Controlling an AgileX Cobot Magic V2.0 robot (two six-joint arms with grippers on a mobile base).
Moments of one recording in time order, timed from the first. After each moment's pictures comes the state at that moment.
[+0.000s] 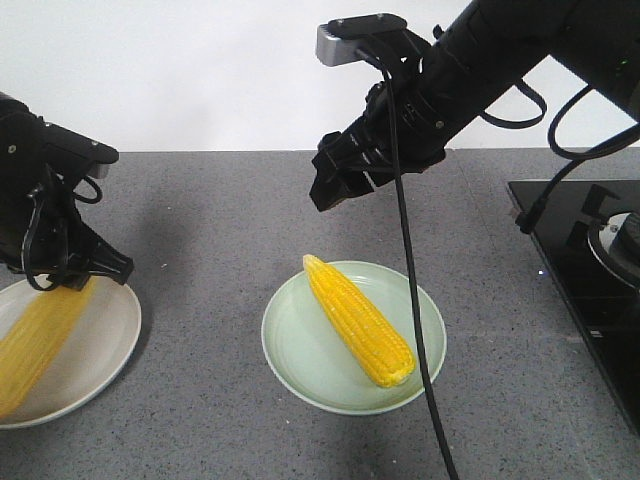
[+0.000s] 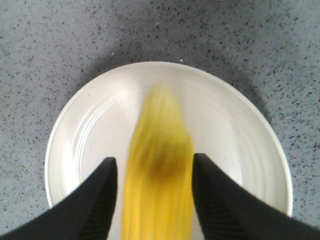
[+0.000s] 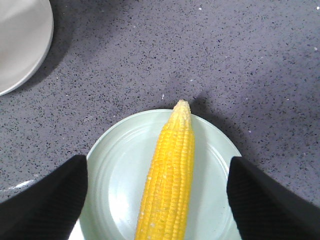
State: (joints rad) left arm -0.30 1.59 -1.32 0.29 1.17 -0.13; right arm 0.43 1.80 -1.88 0.29 1.25 -0.26
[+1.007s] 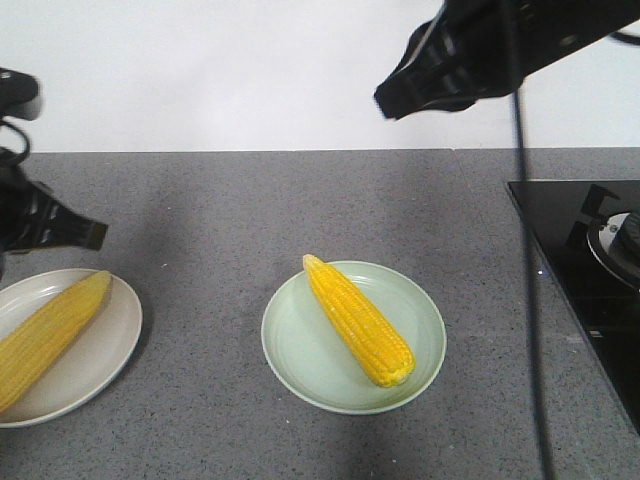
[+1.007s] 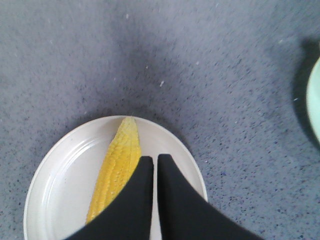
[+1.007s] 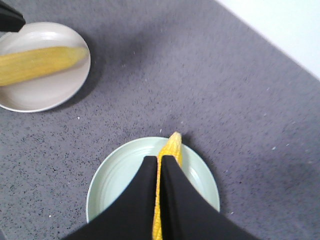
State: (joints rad) left arm -0.30 1.23 -1.16 0.13 0.92 -0.10; right arm 0.43 1.53 -1.87 0.30 1.25 -0.38
